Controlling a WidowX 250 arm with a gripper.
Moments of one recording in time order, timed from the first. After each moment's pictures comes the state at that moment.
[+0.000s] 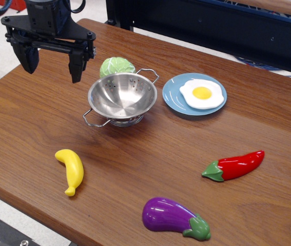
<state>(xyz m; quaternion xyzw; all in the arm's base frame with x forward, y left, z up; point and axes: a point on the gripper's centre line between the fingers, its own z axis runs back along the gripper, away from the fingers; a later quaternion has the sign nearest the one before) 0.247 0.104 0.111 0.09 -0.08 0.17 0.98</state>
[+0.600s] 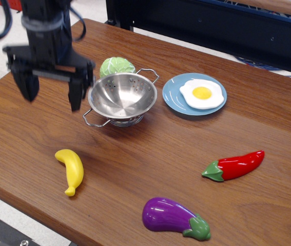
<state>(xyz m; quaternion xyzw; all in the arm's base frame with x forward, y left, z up) 0.222 0.083 0.082 0.06 -0.03 0.15 0.99</state>
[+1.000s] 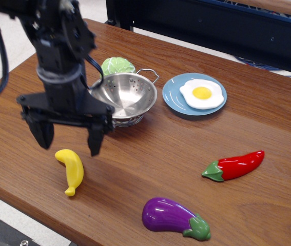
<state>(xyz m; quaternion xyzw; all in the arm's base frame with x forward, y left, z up) 0.194 0.041 0.057 0.04 -0.03 0.19 0.98</state>
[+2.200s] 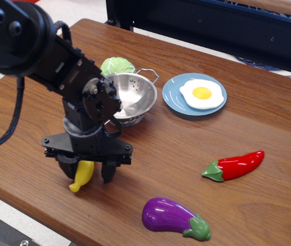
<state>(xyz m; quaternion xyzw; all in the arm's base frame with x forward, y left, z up) 0.196 0.034 0.005 0.06 -0.08 0.23 0.97</state>
